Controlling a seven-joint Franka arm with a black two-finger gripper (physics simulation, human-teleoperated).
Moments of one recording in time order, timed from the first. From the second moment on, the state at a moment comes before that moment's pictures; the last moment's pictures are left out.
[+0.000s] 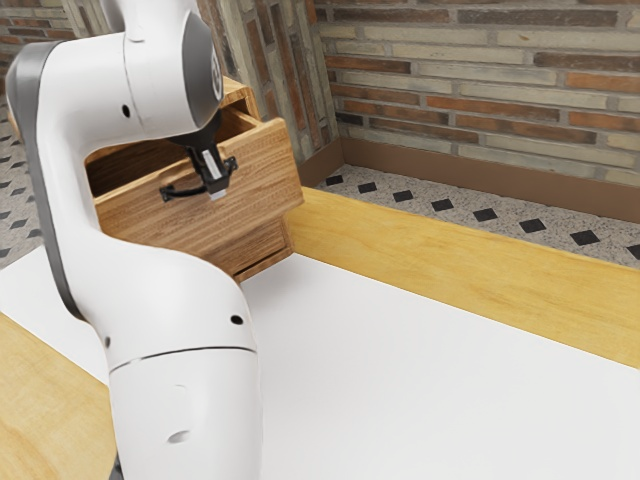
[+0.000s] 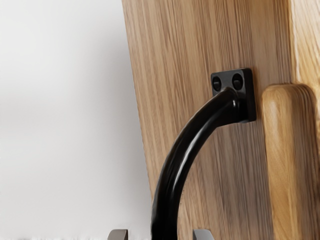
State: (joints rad) arm 2.24 -1.17 -0.97 -1.42 -1.11 1.37 -1.88
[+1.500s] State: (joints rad) arm 2.02 -1.24 -0.91 -1.50 -1.01 1.36 -1.93
